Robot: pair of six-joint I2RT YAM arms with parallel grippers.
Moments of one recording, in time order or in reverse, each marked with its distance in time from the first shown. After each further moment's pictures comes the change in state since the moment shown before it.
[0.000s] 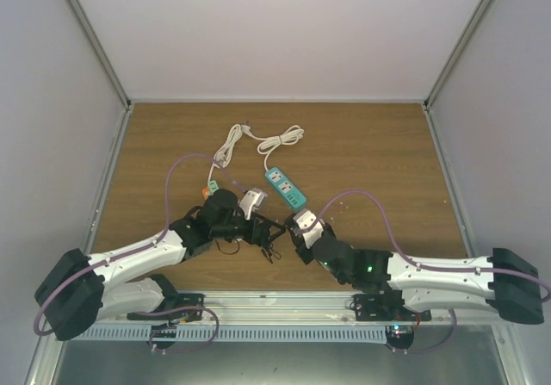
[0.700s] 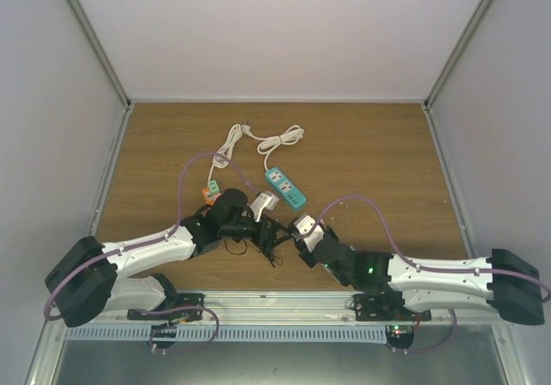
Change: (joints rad) left arm -0.053 0.094 0.035 0.068 0.080 0.015; right arm -0.002 -0.019 -0.043 -0.004 -0.018 -0.049
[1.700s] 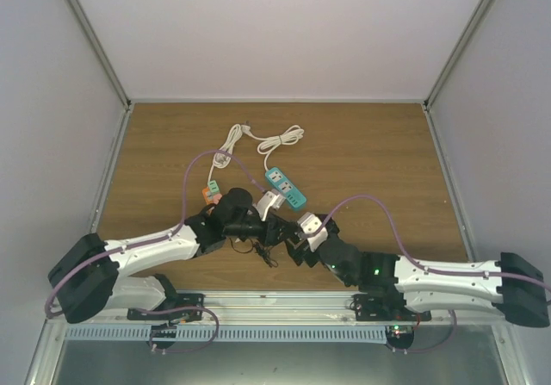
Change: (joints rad) left arm -0.037 0.053 0.048 0.063 0.007 0.006; right arm 0.011 -0.047 -0.003 0.018 -0.027 0.000
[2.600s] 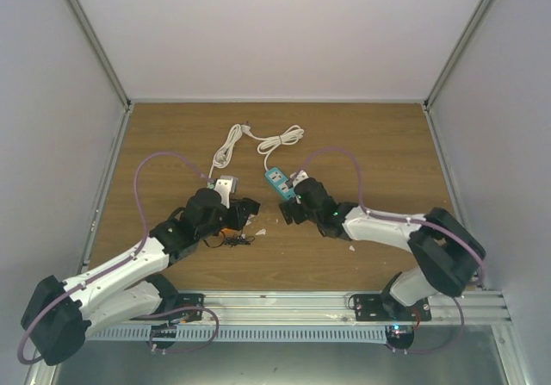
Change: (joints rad) left arm 0.159 -0.323 -0.080 -0.287 -0.469 -0.043; right arm -0.489 0.551 0.314 -0.069 -0.316 0.108
